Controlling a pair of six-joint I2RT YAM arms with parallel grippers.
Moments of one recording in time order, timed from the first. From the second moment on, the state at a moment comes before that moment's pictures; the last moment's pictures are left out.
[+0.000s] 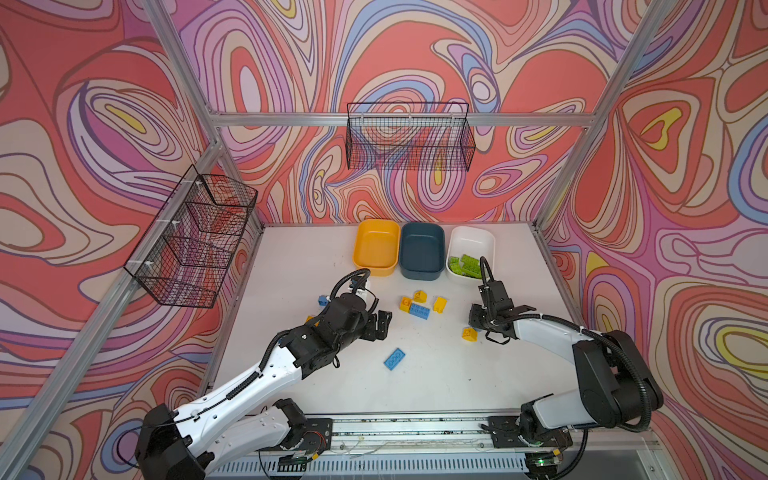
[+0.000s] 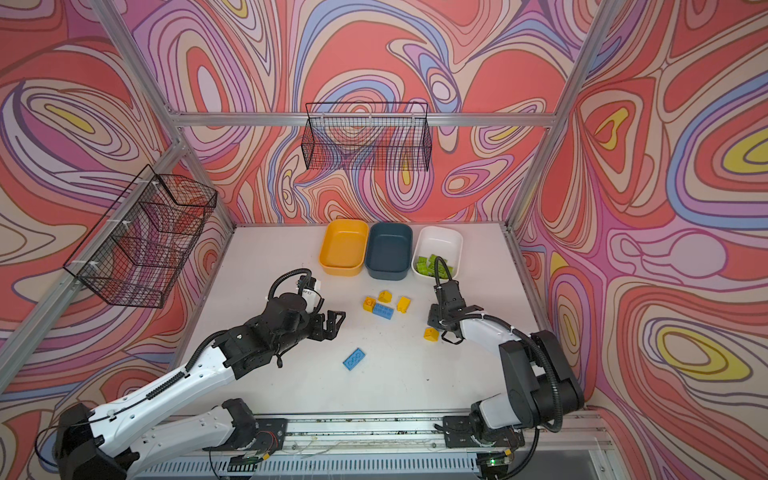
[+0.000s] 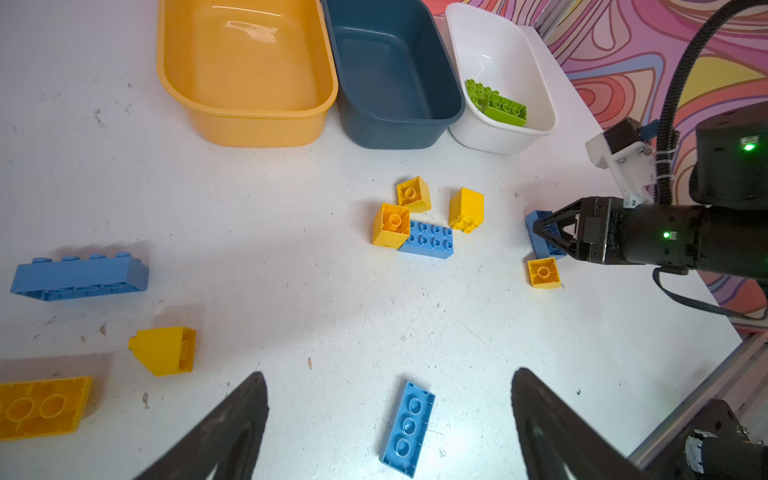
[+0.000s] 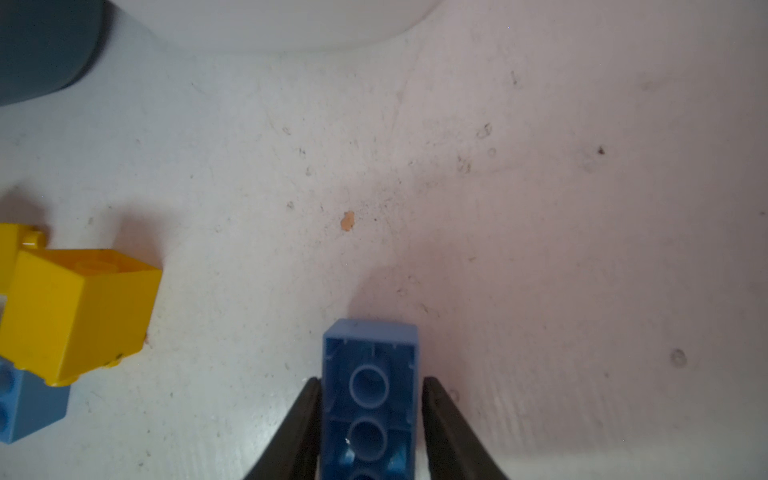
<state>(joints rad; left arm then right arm) -0.78 1.00 0.77 -0.41 -0.16 -0.52 0.27 1.46 0.67 -0.25 0.10 0.51</state>
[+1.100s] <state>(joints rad) -0.78 0.94 0.57 -0.41 -0.08 -0.60 0.37 1.59 1.20 -0.37 0.02 0.49</state>
